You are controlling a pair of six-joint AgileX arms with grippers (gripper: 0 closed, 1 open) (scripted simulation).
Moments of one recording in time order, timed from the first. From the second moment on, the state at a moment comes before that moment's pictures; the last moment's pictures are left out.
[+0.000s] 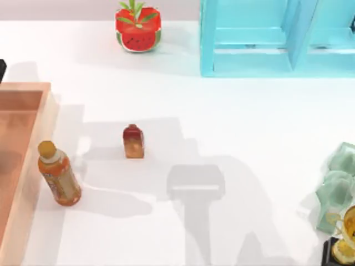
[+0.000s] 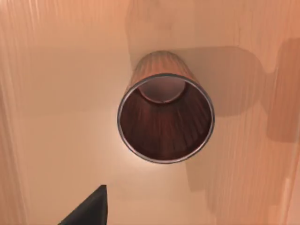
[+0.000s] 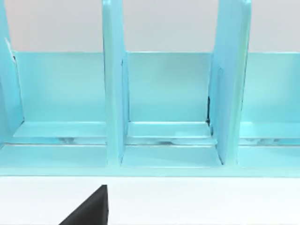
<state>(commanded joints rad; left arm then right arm) 0.14 1.91 1.69 -1.35 0.00 0.16 0.00 0.00 0.00 0.00 0.00 0.00</state>
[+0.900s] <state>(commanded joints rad) 0.14 1.97 1.38 -0.99 0.00 0.17 0.00 0.00 0.00 0.00 0.00 0.00</state>
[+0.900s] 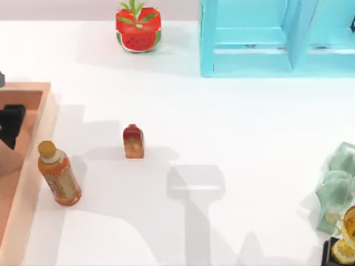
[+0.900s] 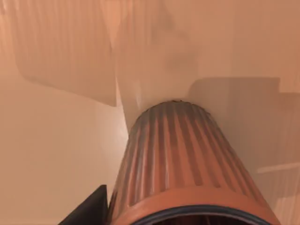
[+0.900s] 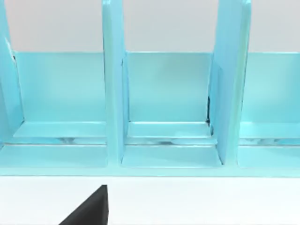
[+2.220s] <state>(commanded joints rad) 0.14 1.97 1.38 -0.99 0.00 0.17 0.00 0.00 0.00 0.00 0.00 0.00</state>
